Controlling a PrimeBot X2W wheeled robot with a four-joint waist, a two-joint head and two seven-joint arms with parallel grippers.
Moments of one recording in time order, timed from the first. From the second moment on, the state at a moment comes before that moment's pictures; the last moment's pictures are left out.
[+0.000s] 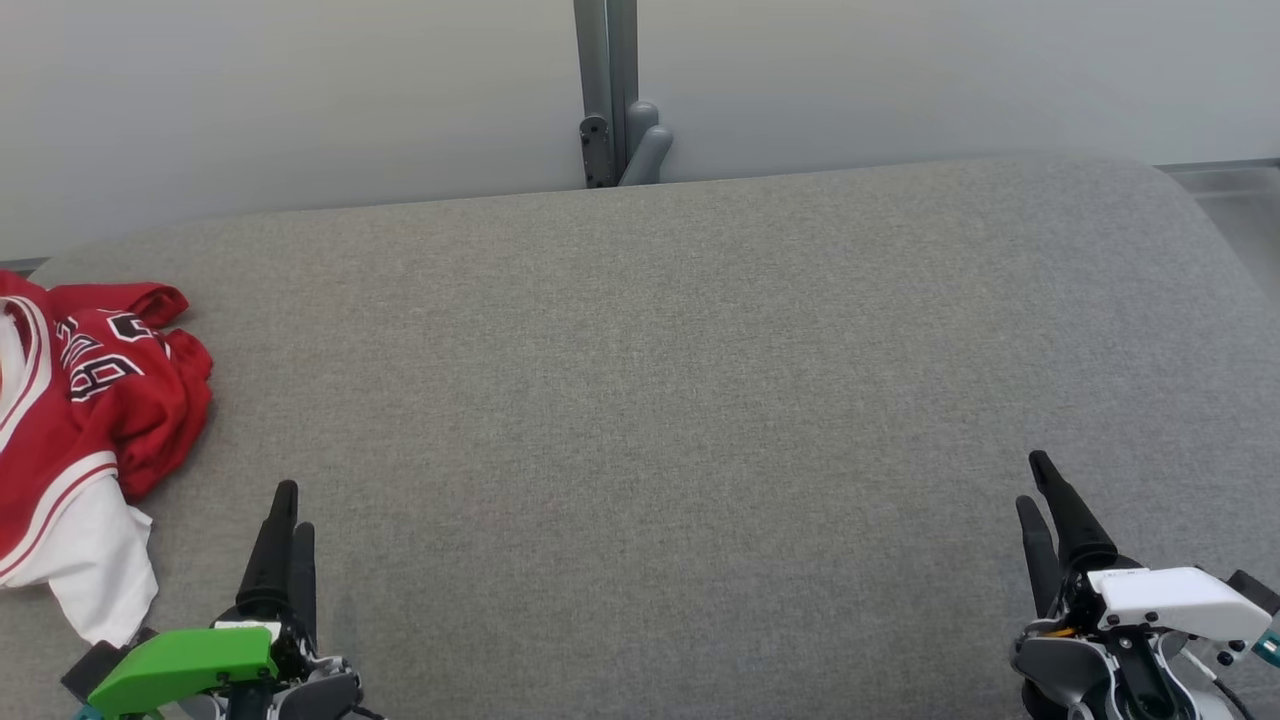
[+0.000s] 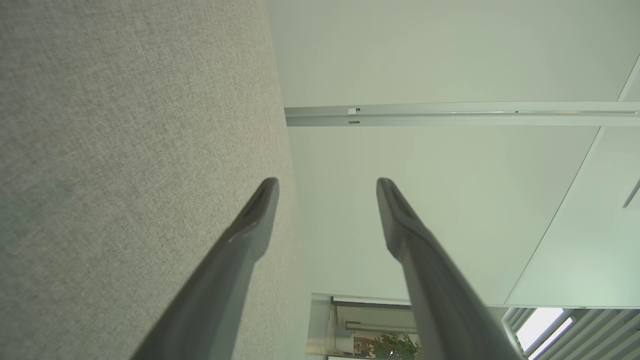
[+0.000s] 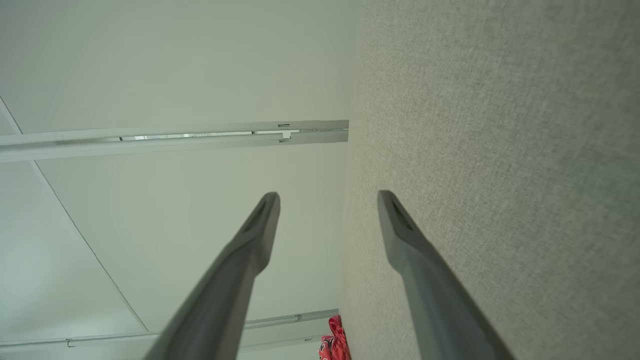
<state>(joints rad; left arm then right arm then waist) -0.06 0.04 0.07 0.27 -1.60 -0.13 0.07 -0.07 -0.04 -0.10 0.27 1.57 0.13 0.08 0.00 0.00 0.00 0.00</state>
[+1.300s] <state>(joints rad) -0.05 0.10 -0.02 0.28 -0.79 -0.10 -0.08 -0.04 -0.04 -0.04 0.18 0.64 0.13 -0.07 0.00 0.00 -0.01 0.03</state>
